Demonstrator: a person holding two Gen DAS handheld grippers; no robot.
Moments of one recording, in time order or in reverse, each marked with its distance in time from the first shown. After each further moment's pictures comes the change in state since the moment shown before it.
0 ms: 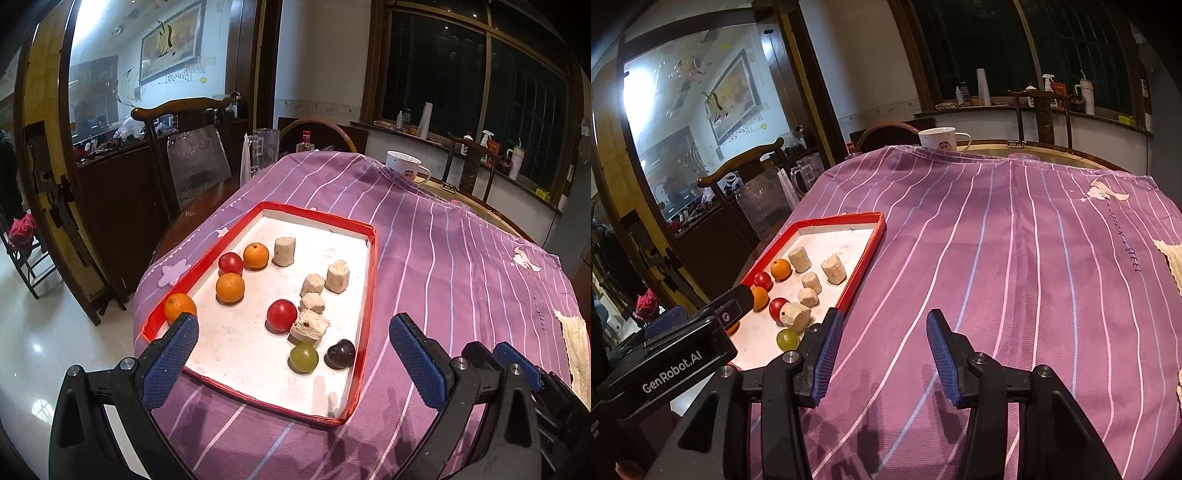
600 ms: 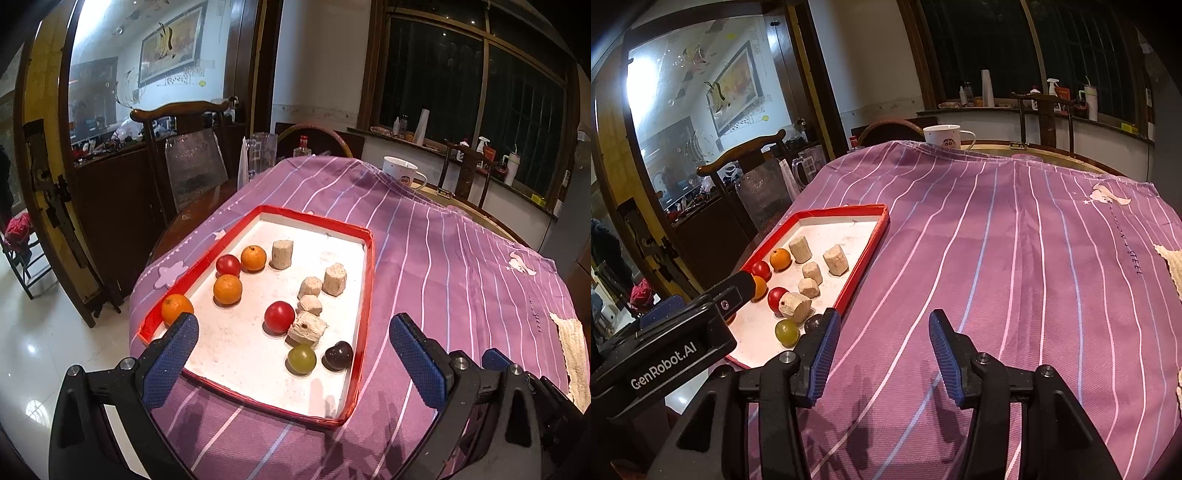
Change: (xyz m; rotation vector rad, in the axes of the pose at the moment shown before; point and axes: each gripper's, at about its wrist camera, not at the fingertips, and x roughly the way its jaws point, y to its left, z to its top) left arm -0.005 0.002 -0.002 -0.003 -0.039 -0.014; right arm 0.004 0.008 -0.006 -0.030 0.003 -0.018
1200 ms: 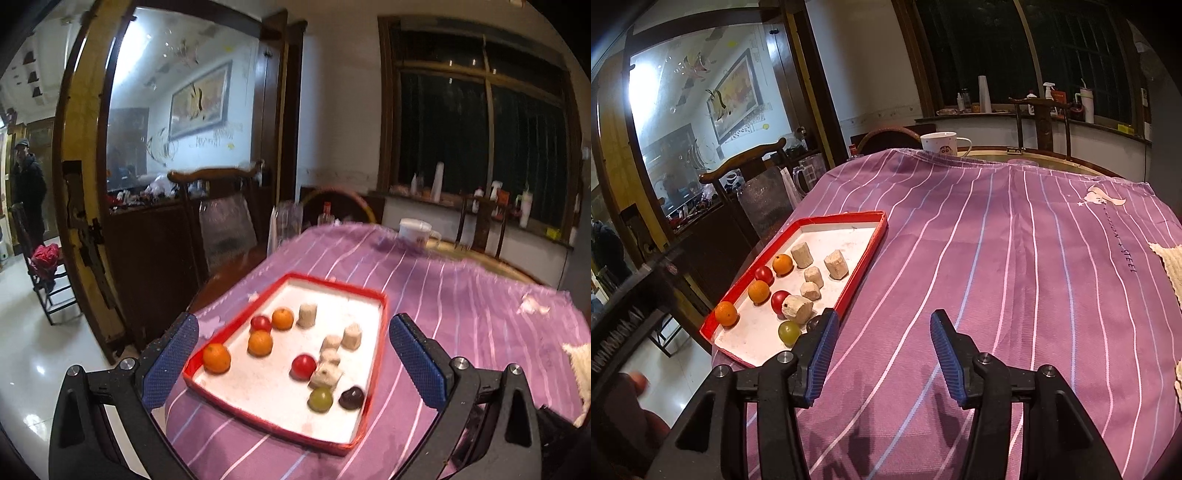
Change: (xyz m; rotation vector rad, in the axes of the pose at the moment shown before) left arm -0.056 0.001 0.004 -0.014 -0.274 0.091; right arm -0.013 -0.005 -0.004 0.011 -0.032 0.007
